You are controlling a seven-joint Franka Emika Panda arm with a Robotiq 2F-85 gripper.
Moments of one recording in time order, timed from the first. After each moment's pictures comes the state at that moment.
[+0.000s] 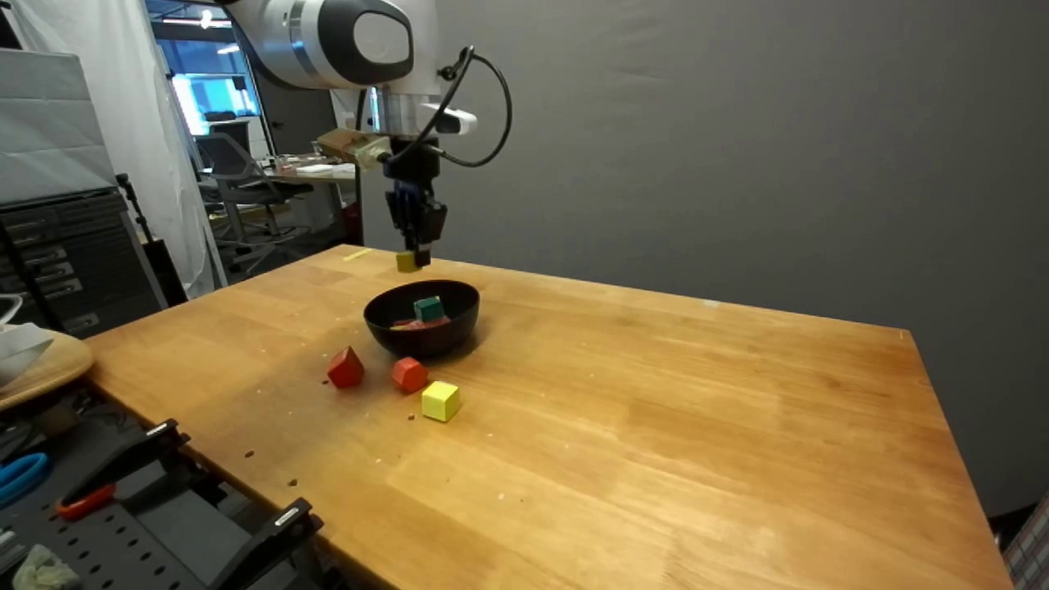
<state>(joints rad) 0.08 0.26 0.01 -2.19 0.11 2.42 0.28</state>
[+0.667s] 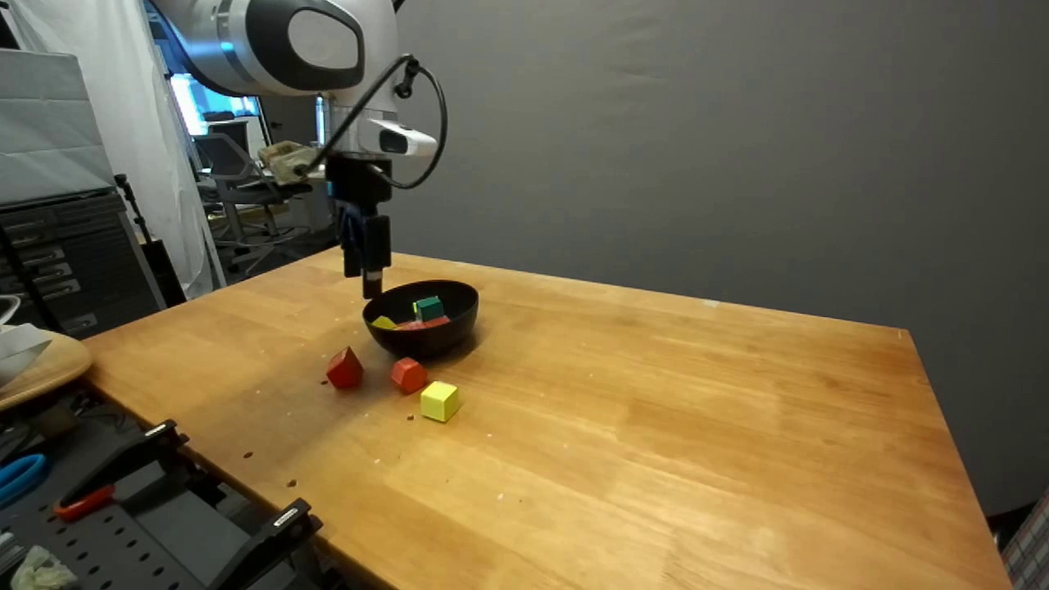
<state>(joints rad) 0.09 0.10 0.02 -2.44 0.12 2.38 0.41</state>
